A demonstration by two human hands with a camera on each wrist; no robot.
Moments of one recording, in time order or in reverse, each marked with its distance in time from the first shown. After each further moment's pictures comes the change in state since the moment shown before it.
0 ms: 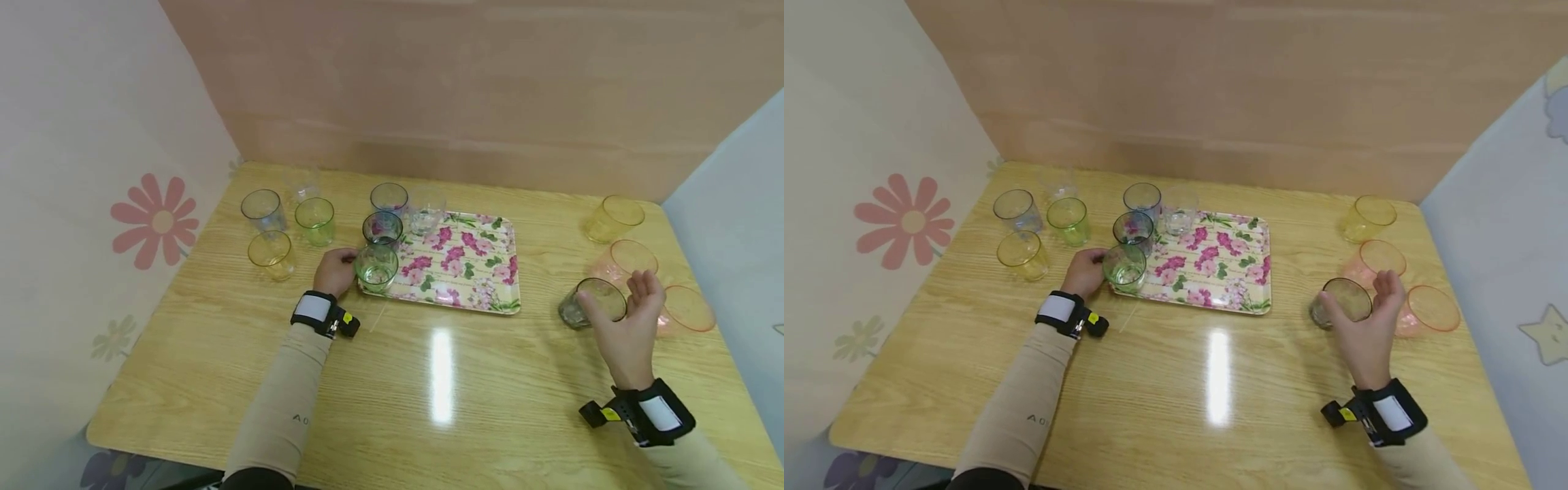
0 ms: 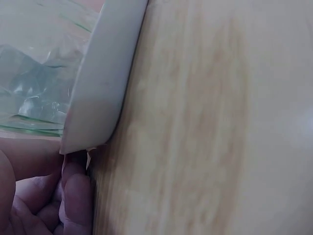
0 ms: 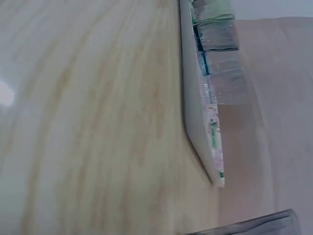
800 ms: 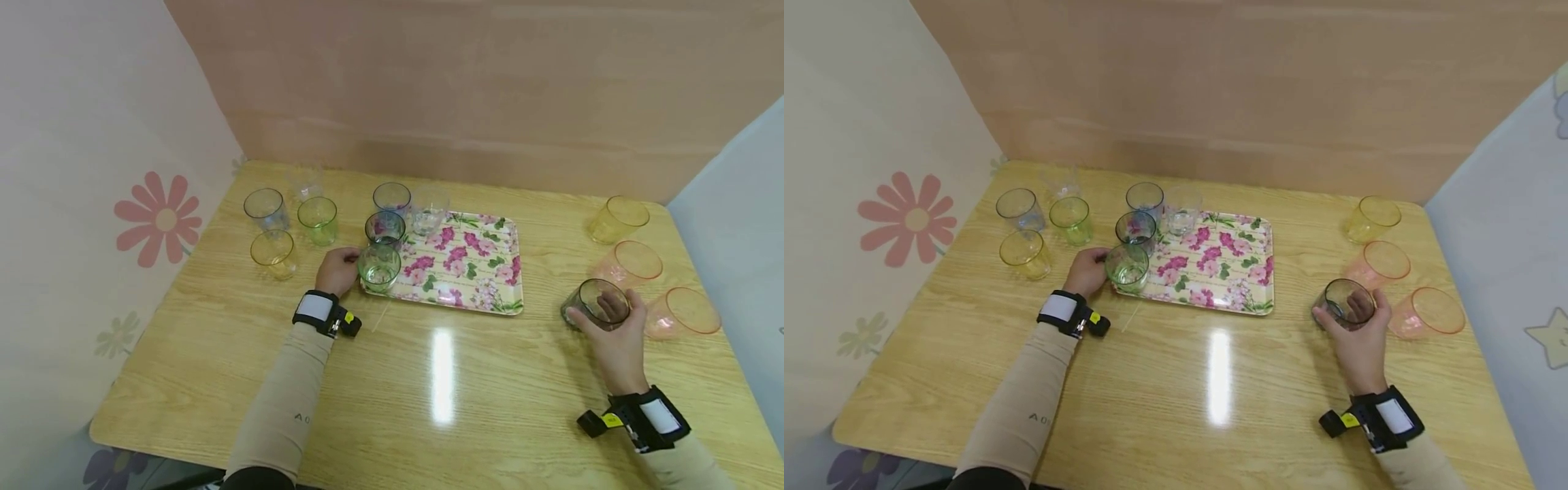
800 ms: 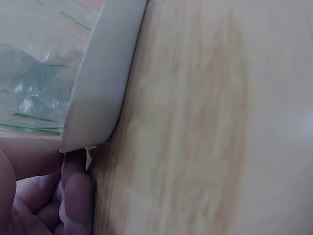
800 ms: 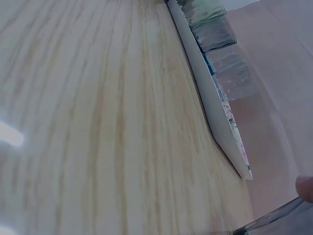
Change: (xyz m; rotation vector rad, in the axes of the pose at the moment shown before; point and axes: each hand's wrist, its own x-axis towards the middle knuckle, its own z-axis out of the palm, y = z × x) left_hand 0.000 0.001 0.001 0.008 -0.006 0.010; right_hand -0.008 0.026 0.000 0.149 -0.076 0.232
